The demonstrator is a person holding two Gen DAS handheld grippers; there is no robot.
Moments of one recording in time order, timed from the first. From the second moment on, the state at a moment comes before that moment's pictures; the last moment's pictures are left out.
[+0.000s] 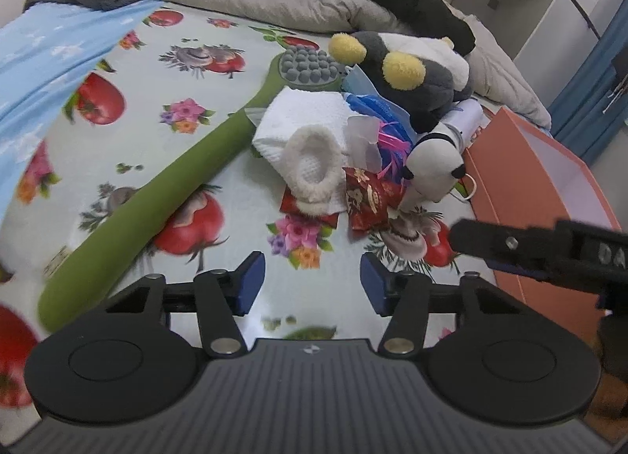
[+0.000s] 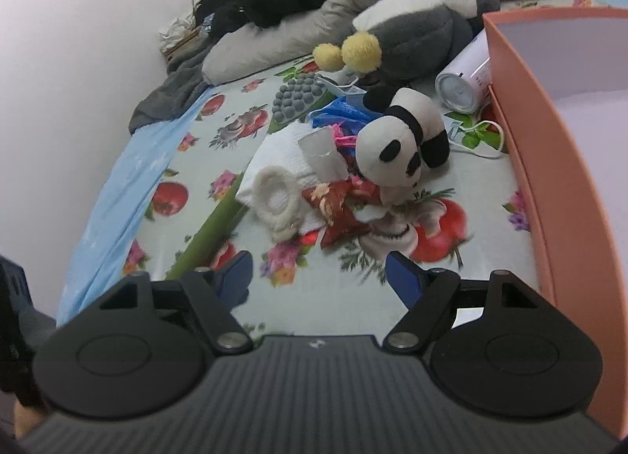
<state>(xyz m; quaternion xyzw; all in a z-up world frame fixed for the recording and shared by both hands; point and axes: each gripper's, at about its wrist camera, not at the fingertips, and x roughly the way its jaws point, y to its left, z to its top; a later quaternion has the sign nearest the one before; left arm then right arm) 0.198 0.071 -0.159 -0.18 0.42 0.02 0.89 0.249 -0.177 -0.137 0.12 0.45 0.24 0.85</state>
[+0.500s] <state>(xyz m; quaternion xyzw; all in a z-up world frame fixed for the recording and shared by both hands) 0.269 0.078 -0.199 -0.19 0.41 0.00 0.89 0.324 -0.146 -0.191 0.14 0.50 0.23 0.82</state>
